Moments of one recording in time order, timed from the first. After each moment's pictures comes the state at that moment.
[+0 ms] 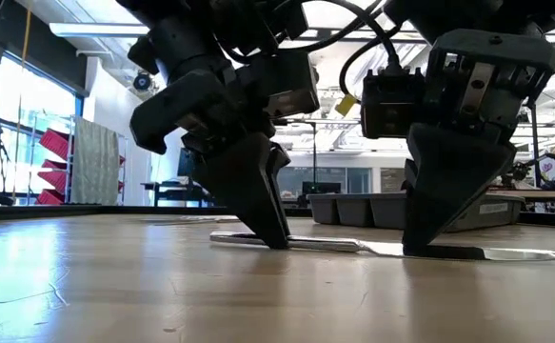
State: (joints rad) left arm -0.26 2.03 1.20 -0.23 0.03 -0.03; right arm 0.37 1.81 0.83 0.04 -0.06 0.76
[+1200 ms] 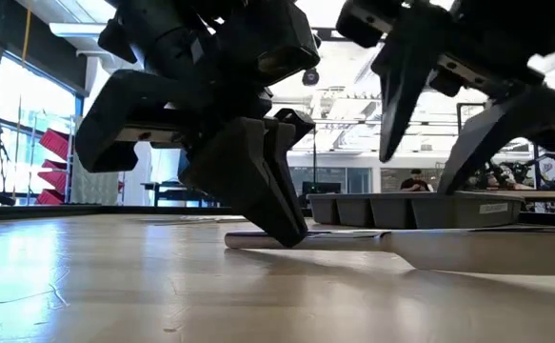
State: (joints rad) left arm -0.36 2.03 1.19 -0.11 -0.03 0.25; right arm 0.50 1.81 1.11 -0.37 0.15 -1.21
